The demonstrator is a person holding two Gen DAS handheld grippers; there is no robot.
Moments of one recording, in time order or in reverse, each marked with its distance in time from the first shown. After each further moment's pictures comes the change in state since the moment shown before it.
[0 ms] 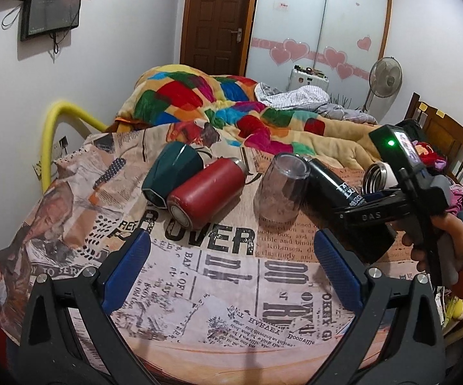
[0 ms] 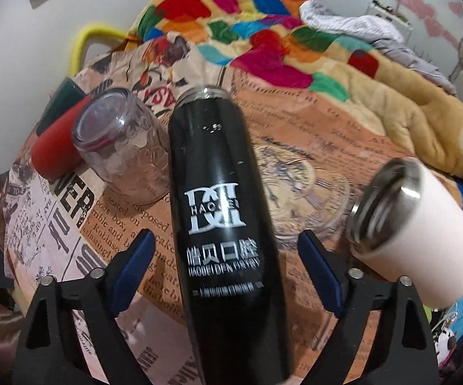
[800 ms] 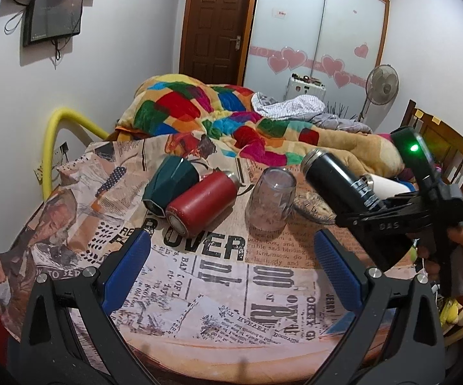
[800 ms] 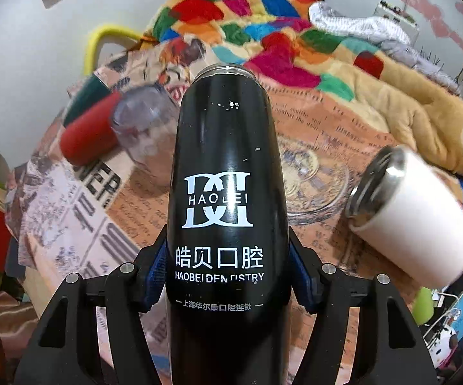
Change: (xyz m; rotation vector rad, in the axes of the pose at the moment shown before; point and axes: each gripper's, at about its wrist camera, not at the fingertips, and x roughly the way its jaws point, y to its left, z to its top) left arm -0.031 -0.008 0.011 -0.004 -0.043 -0.008; right arm -0.049 0.003 -0.011 -0.017 -0.067 0.022
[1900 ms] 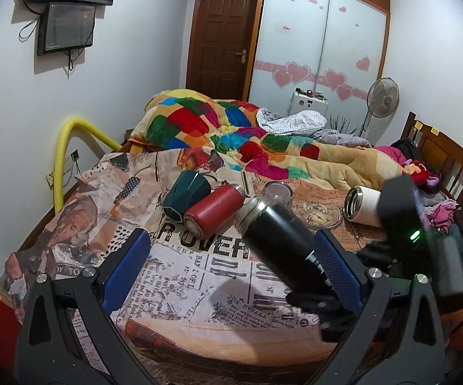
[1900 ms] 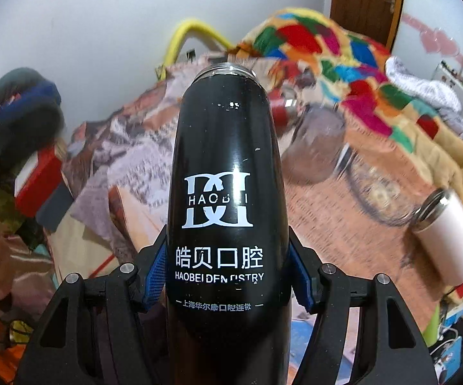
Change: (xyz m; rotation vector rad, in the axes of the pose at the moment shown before) left arm -0.052 0.003 -0.003 -0.017 -0.045 0.025; right arm -0.002 0.104 -0.040 -0.253 -0.021 0.176
